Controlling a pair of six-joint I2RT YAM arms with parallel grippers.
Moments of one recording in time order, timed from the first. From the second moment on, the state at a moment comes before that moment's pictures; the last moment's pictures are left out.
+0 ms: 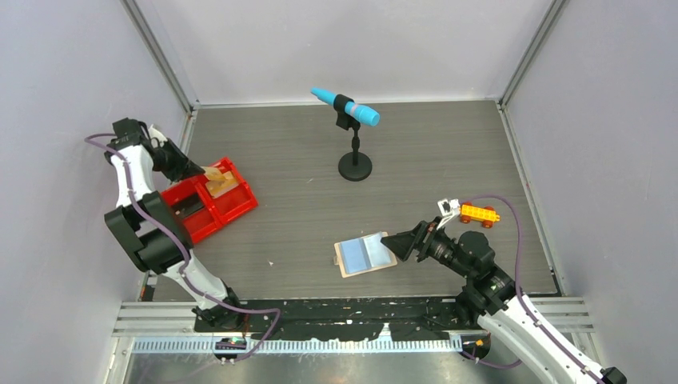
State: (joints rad) left arm 0.53 1.72 1.51 -0.91 0.51 -0.30; right arm 0.60 0.28 0.19 -0.05 -0.26 0.79
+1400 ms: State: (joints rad) left arm 0.48 1.95 1.61 -0.87 0.45 -0.29; right arm 0.59 0.41 0.23 -0.05 -0.19 0.74
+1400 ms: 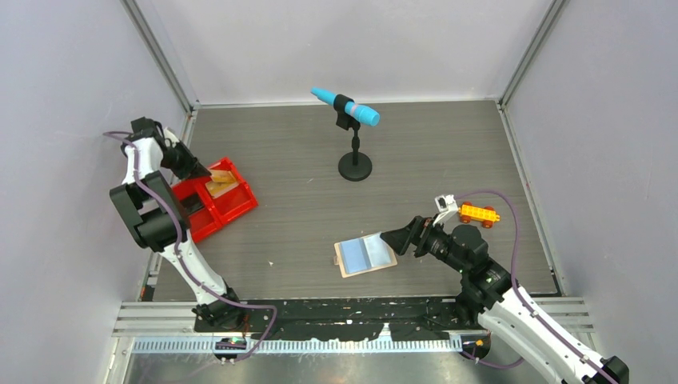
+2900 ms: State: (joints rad) left arm 0.25 1.73 1.51 -0.82 0.48 -0.36; right arm 0.59 0.51 0.32 -0.15 -0.18 0.74
